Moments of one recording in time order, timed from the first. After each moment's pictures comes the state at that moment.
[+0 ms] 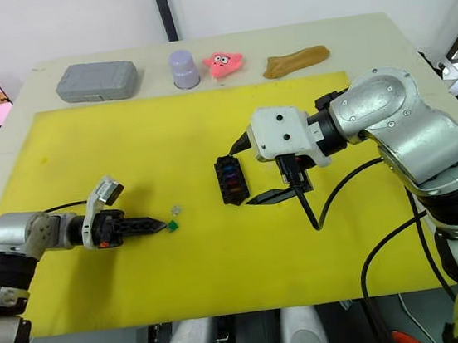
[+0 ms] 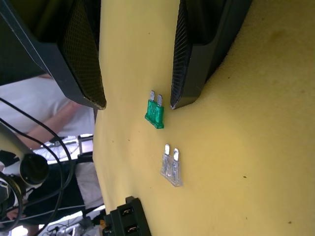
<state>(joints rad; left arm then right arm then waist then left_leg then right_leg) -0.53 0.78 -0.19 0.38 -0.65 1.14 -1.46 -0.80 -0.91 0.23 -0.44 0.38 0.63 1.32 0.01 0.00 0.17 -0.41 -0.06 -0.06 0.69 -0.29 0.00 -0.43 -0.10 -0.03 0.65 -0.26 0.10</state>
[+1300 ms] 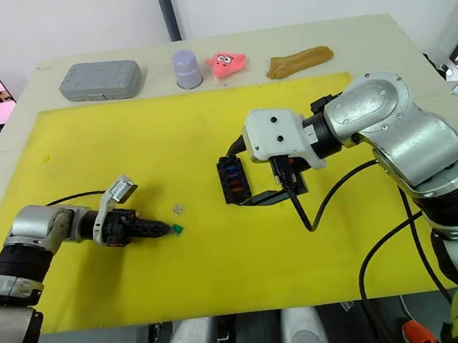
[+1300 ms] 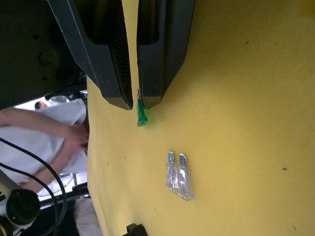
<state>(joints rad) -0.58 0.74 -0.27 0.41 -0.50 1.04 -1.58 -0.80 -0.89 0.25 -0.45 0.37 0.66 1.30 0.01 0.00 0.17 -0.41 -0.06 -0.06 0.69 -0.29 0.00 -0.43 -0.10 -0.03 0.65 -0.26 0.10</state>
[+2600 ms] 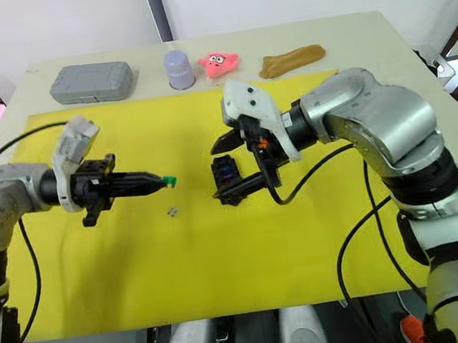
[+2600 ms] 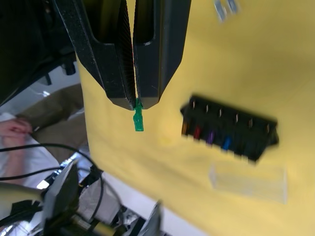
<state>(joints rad) -0.60 0.81 0.07 -0.16 -0.76 1.02 -1.31 -0.97 -0.72 0.25 -0.30 0.58 1.10 1.18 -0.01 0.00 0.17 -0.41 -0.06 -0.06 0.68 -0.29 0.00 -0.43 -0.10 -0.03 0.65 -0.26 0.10</state>
